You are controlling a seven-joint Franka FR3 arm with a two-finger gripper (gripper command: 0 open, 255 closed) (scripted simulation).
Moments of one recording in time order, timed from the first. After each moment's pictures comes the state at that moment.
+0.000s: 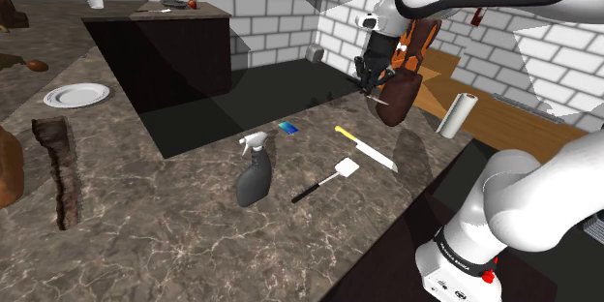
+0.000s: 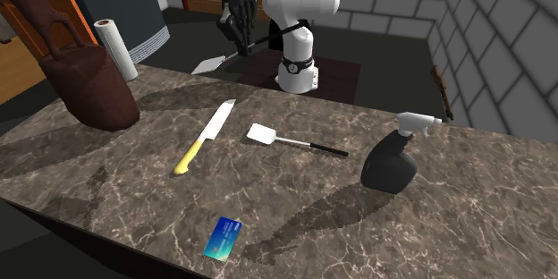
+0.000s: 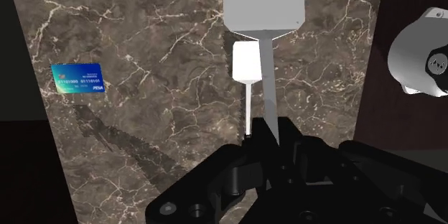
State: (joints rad) arm 0.28 -0.46 -0.28 -2.26 -0.06 1.81 -1.54
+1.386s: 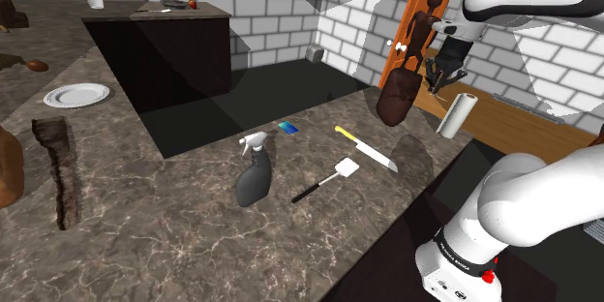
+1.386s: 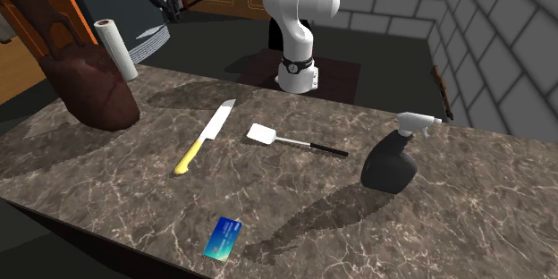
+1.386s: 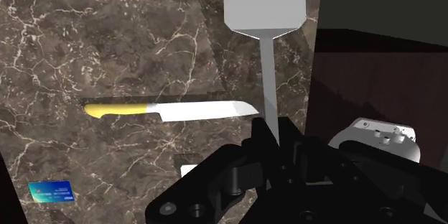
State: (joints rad) arm 0.09 -0.57 -0.64 -2.24 -0.28 1.72 -2.00
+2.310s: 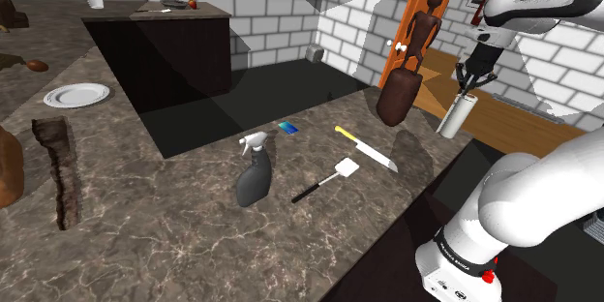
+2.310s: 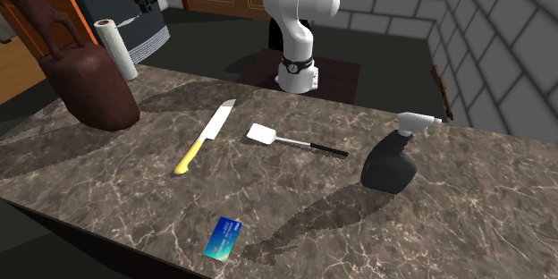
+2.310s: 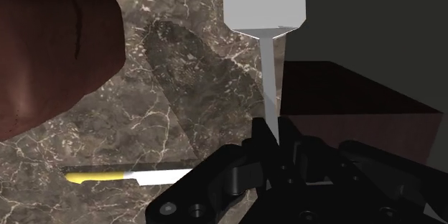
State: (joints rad) arm 0.10 -0.41 -0.96 -2.06 -0.29 1.76 -2.33
